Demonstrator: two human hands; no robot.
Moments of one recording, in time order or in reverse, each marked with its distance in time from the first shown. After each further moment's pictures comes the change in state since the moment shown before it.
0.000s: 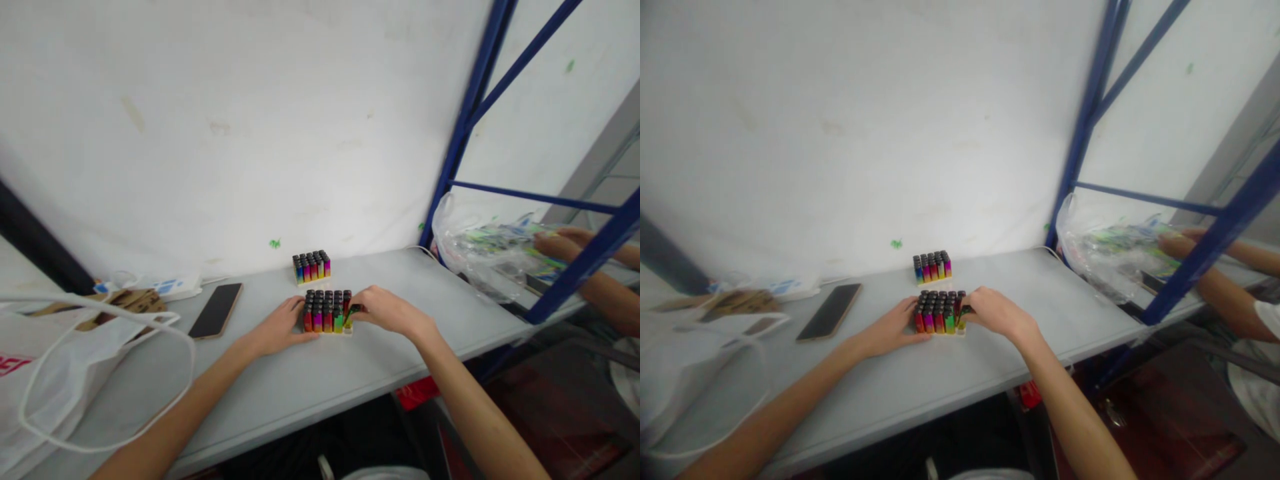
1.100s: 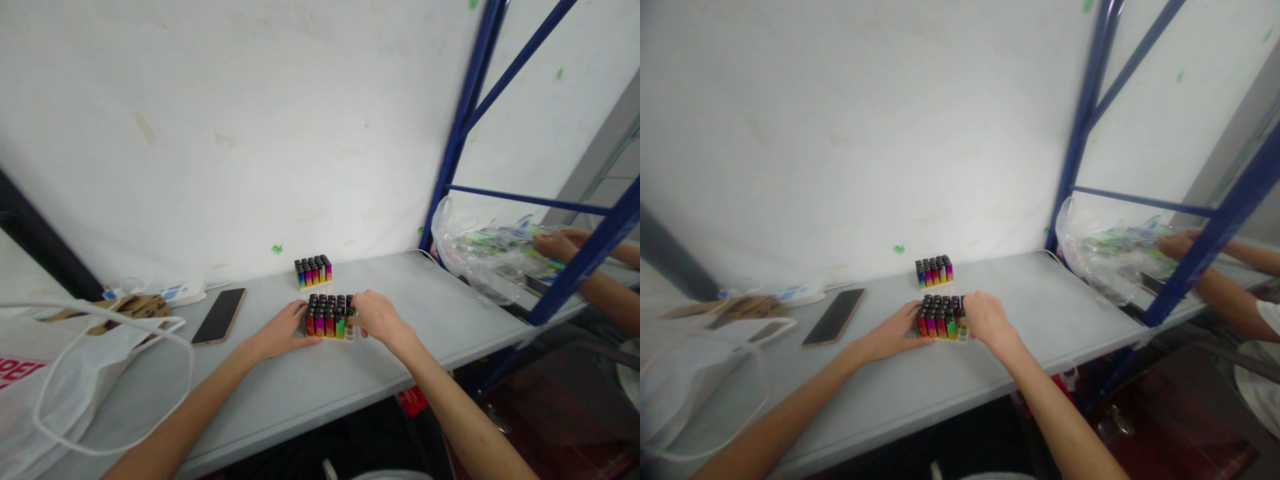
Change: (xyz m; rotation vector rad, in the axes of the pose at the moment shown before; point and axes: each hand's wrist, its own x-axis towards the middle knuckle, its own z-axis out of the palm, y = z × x) left_hand 0.001 0.001 -0.002 -0.028 -0.038 -0.022; right_hand 0.017 -0.024 0.019 -0.268 -0.052 0.466
